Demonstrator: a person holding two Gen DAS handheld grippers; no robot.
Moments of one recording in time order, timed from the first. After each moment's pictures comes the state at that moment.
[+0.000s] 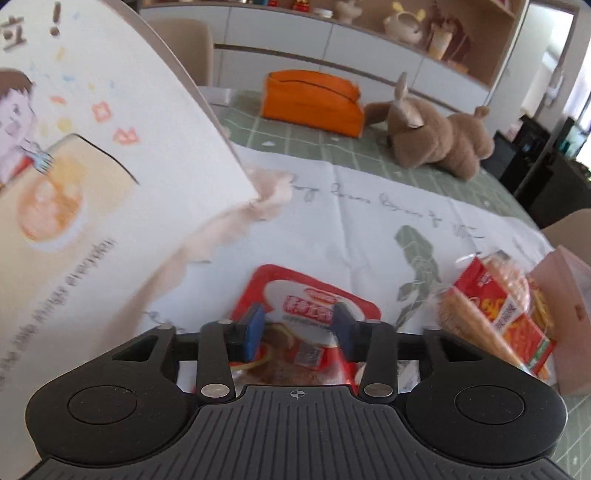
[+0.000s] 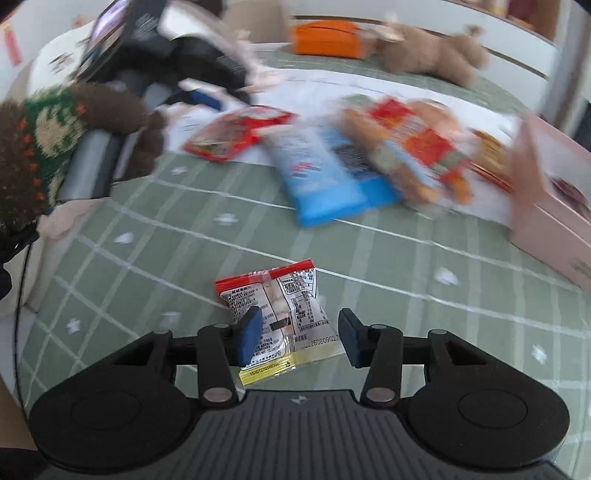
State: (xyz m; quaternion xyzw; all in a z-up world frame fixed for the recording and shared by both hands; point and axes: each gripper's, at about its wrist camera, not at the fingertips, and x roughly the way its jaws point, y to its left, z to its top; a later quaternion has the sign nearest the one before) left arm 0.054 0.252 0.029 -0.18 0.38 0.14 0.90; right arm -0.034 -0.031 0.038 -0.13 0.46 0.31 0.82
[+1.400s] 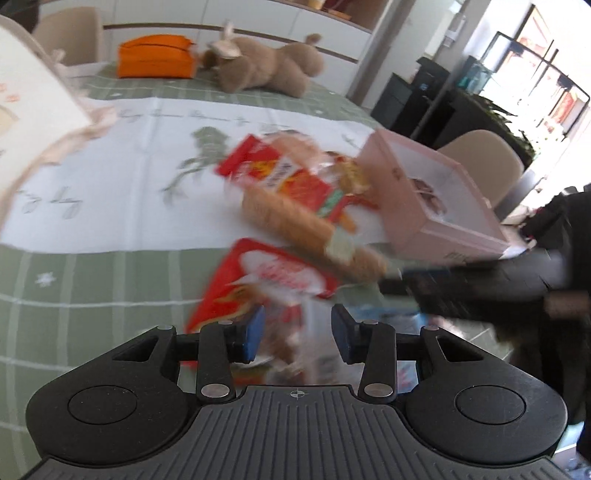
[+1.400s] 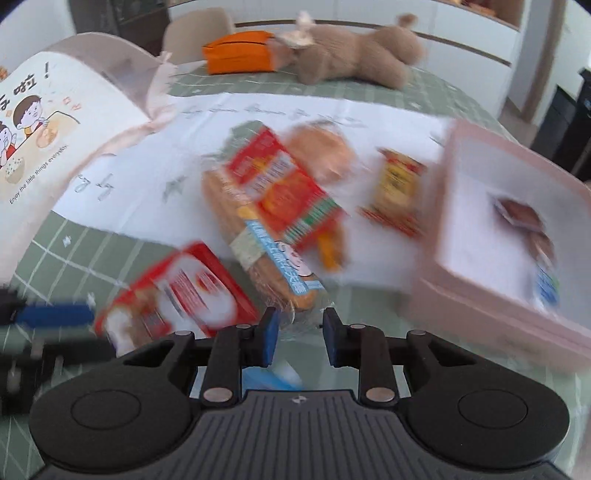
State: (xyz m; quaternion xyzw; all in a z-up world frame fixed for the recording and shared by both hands) left arm -0.019 0.086 0.057 -0.17 0.42 -0.03 0.89; right arm 0.083 -0.087 0.046 -0.12 0.46 0.29 0.83
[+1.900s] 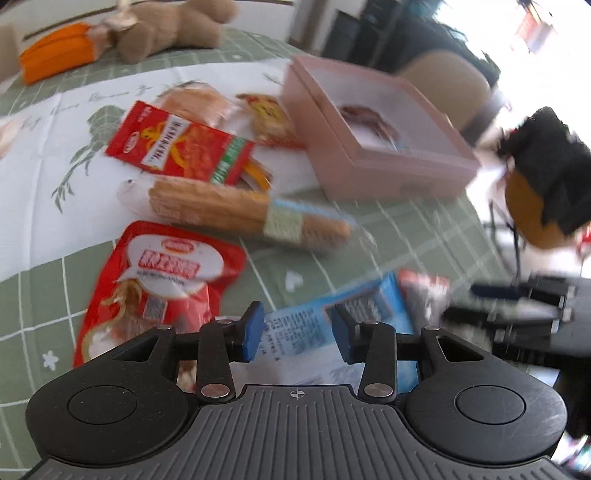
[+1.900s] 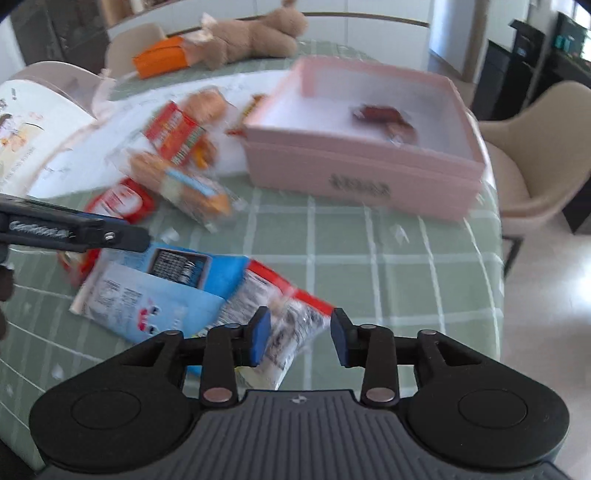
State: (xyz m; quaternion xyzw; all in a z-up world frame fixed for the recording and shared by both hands) left arm 0.011 0.013 0.037 -0.08 0.49 -0.10 0.86; right arm 0.028 -0.217 0.032 -0.08 0.47 0.20 0.86
